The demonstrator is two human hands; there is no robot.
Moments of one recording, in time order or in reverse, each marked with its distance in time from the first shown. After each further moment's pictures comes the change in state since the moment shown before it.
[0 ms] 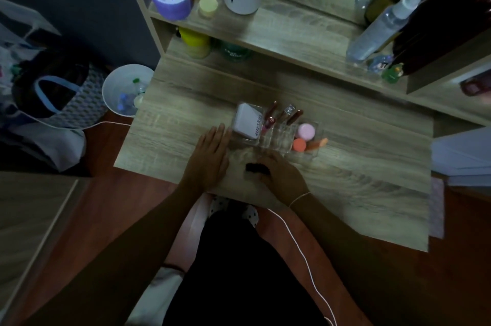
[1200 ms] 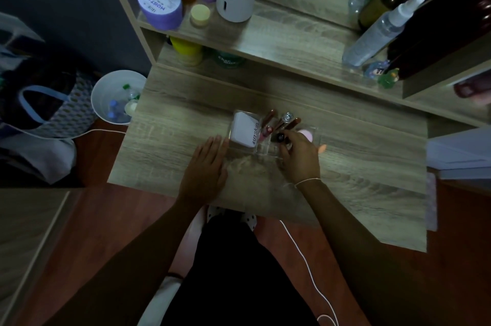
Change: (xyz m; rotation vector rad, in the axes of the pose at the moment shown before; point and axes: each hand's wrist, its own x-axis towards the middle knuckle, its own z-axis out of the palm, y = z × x) left_hand -0.001 -0.005 0.006 0.019 0.035 0.003; right_hand 0.035 0.006 -0.044 0.120 0.395 0.242
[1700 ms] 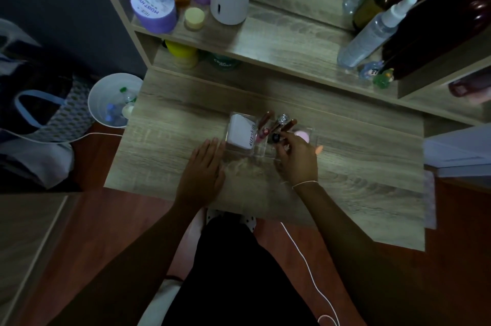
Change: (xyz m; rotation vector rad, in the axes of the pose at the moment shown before) left_hand 0.001 0.000 -0.001 -0.012 -0.024 -0.005; right_hand 0.001 0.004 0.003 -0.002 0.012 0.078
